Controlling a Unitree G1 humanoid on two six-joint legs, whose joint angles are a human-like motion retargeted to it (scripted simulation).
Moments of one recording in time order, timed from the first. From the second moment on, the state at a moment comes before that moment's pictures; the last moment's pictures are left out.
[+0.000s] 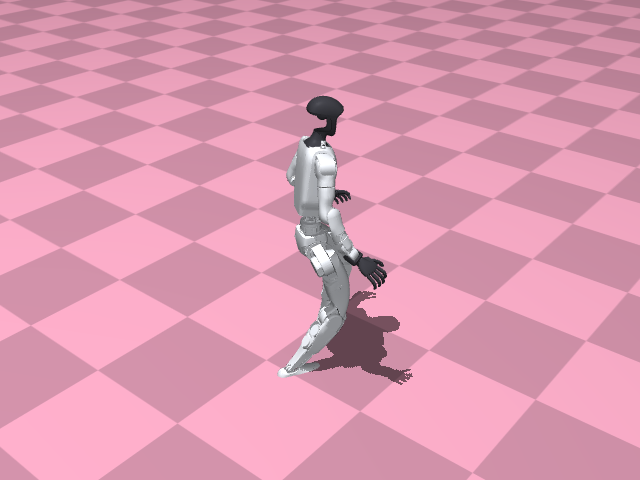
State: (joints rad) left arm 0.20 0.43 0.03 0.50 0.26 -0.10 0.64; right arm -0.09 -0.28 0.33 1.02 -0.15 -0.12 -0.59; waist -0.12 -0.10 0.19; left_leg -0.62 0.27 0.14 0.99 -0.49 -0.05; right_leg -0.13 0.10 0.01 0.85 -0.76 -0.06
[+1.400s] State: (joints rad) left arm 0.08 0.58 0.07 -0.13 0.22 -0.08 0.21; right arm 0.04 -0.40 0.19 0.58 0.00 -0.13 -0.32; waist -0.05 -0.24 0.06; left_leg -0.67 0.33 0.26 1.05 -0.62 0.04; right_leg -0.37 -0.33 -0.13 1.17 -0.50 0.07
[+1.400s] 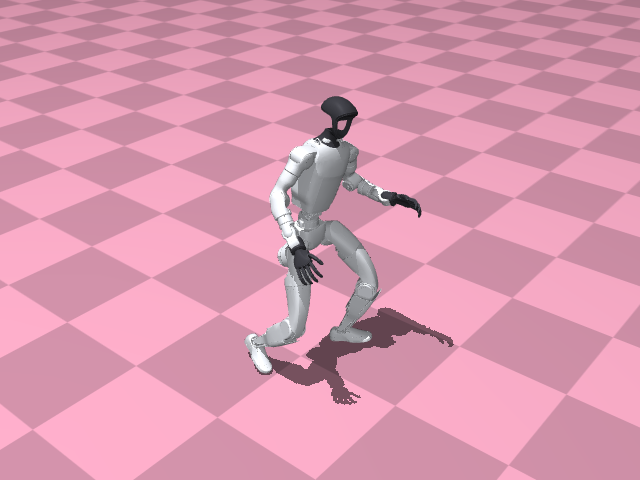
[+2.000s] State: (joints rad) left arm 0.12 0.58 0.26 -0.24 0.10 -0.04 0.28; right arm 0.13 -0.49 0.08 0.35 0.11 -0.17 -0.38; waist -0.15 -0.15 0.01; left_leg -0.37 0.83 0.34 1.39 -0.48 0.02; right_leg -0.42 -0.02 -0.29 0.97 -0.71 -0.16
